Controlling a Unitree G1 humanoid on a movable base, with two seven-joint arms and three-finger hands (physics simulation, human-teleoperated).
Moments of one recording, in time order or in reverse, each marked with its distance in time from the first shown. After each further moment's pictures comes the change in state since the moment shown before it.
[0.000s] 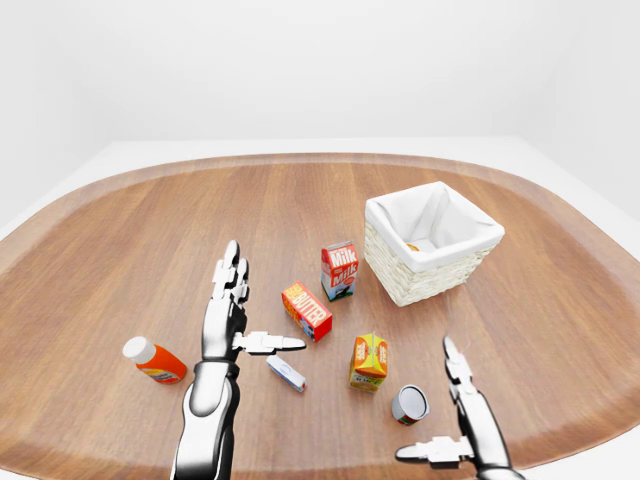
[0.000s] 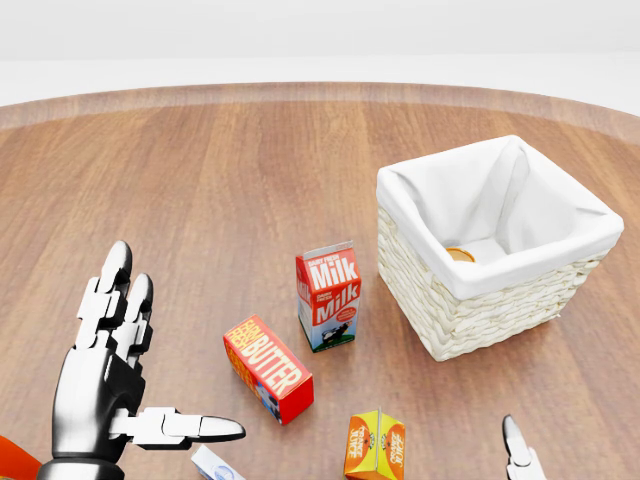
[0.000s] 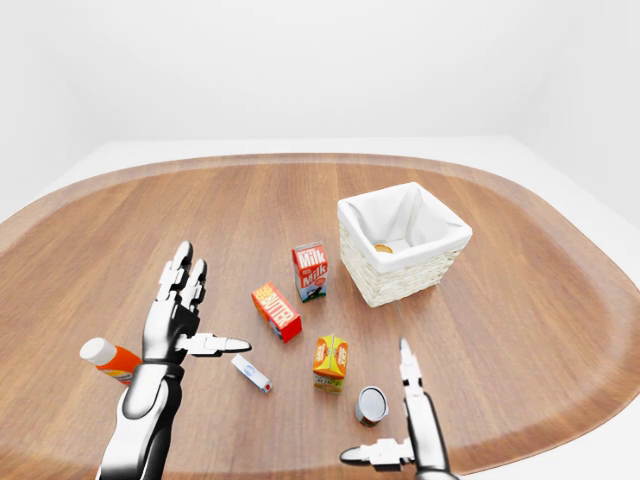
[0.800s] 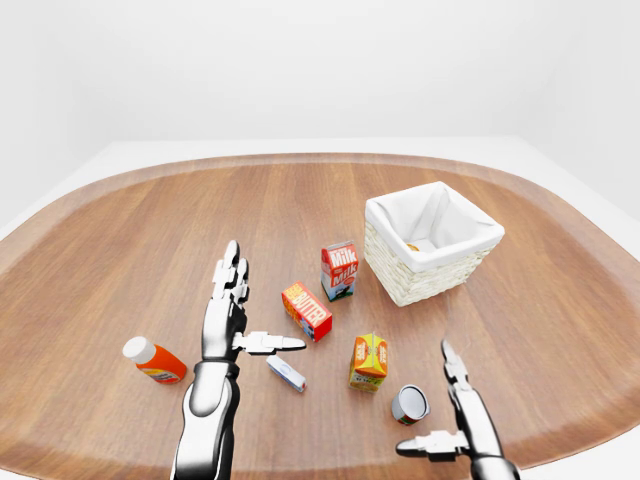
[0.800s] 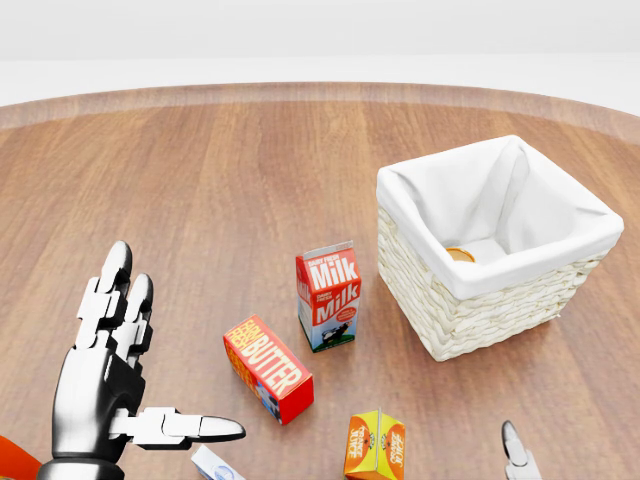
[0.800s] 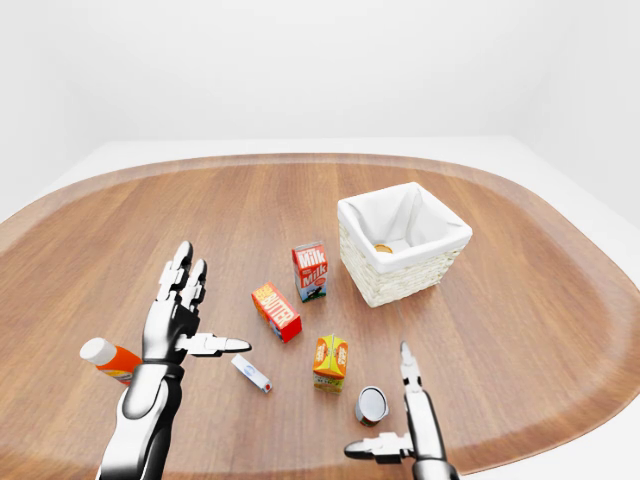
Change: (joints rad) left arm 0.000 0.000 0.000 0.000 0.000 0.000 0.000; right arm -0.095 0.010 -0.059 0.156 -0.015 0.000 0.011
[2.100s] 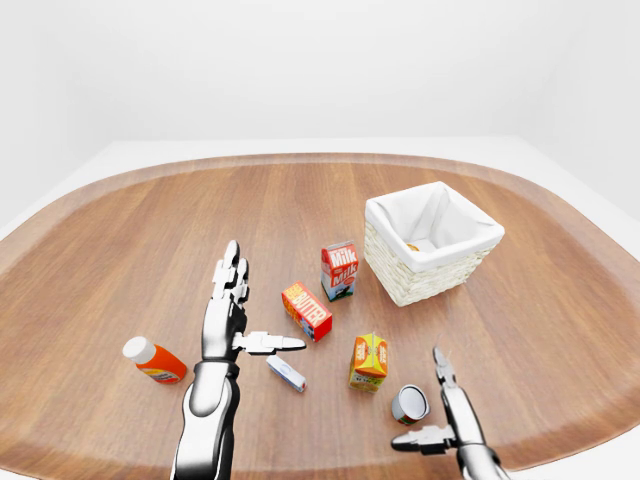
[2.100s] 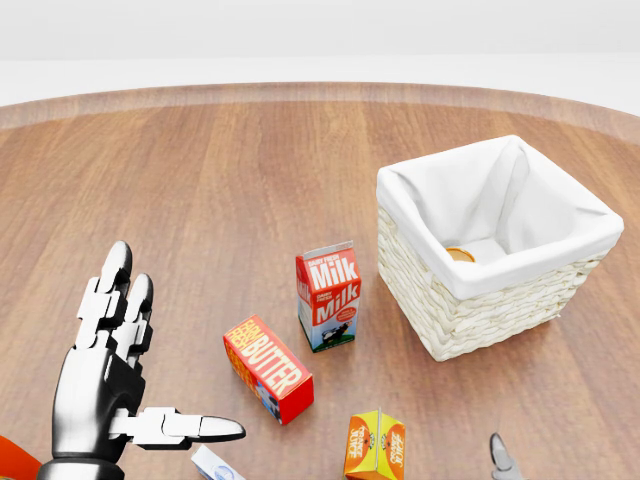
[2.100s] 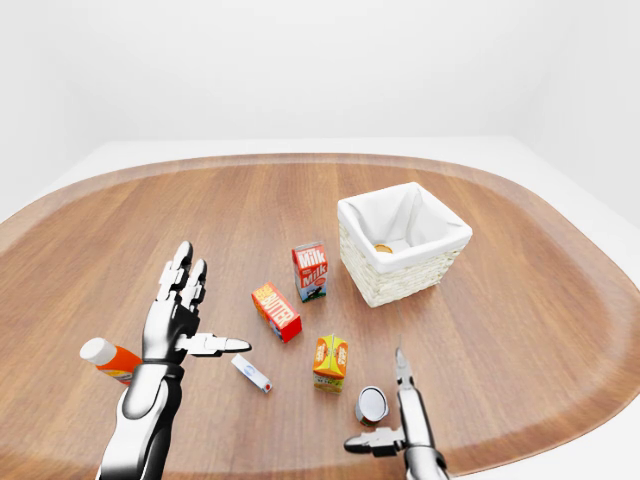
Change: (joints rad) left arm 0.000 0.000 0.000 0.000 0.000 0.000 0.000; right arm -0.145 -0.048 0.012 0.270 -0.023 0.000 -0.083
